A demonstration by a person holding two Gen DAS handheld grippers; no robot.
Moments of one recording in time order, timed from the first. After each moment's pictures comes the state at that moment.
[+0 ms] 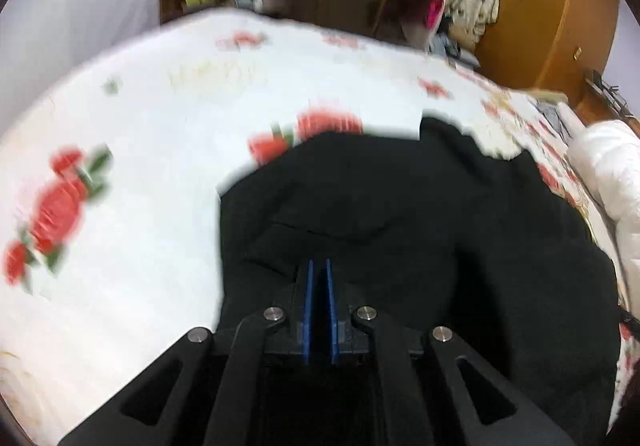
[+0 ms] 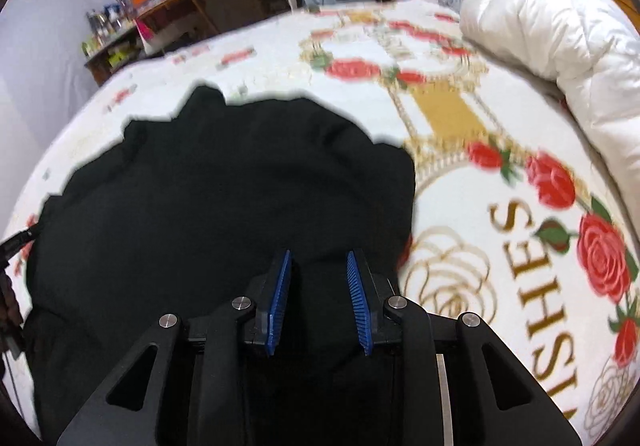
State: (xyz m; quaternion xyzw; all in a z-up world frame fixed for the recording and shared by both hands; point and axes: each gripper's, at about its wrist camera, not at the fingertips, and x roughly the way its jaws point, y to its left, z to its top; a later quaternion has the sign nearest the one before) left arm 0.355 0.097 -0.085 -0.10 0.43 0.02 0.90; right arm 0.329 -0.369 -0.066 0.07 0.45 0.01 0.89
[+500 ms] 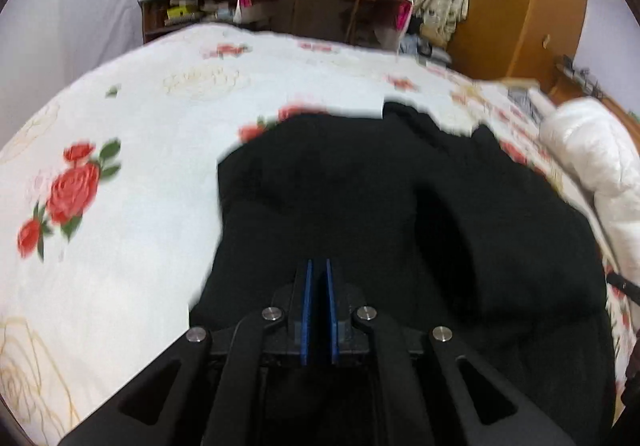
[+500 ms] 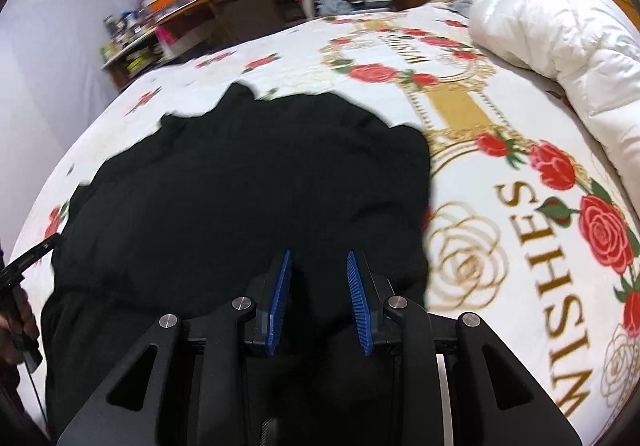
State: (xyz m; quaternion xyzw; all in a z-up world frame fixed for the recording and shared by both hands) left arm 0.282 0.084 -0.070 -0.07 0.41 0.00 0.91; right arm 0.282 -0.341 -0.050 0.07 0.43 0.06 0.90
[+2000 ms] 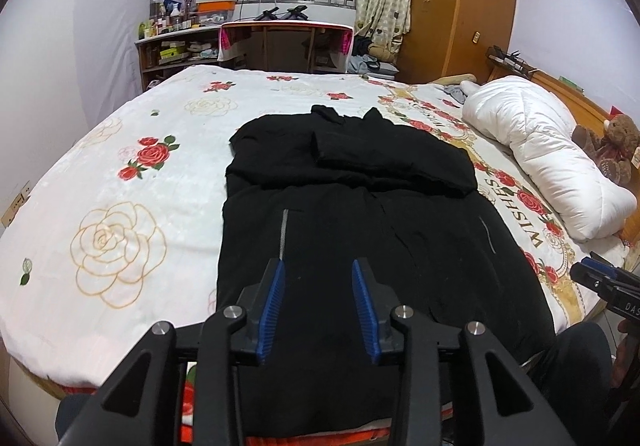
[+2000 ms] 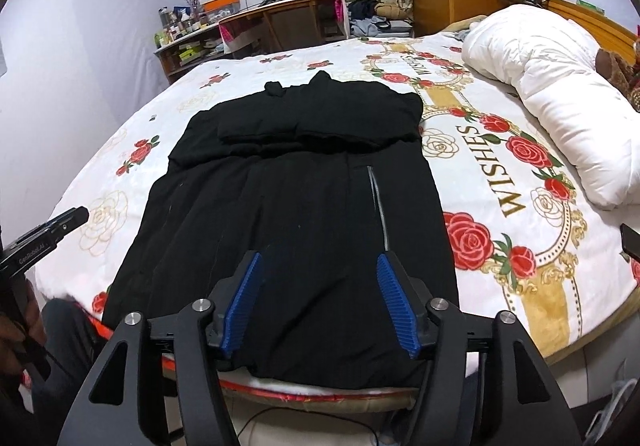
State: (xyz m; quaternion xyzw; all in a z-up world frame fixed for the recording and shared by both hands) left arm -0.024 0.034 0.039 -0.04 0.35 -0.04 0.93; right arm -0.023 -0.287 0.036 0.05 0.39 0.08 0.92
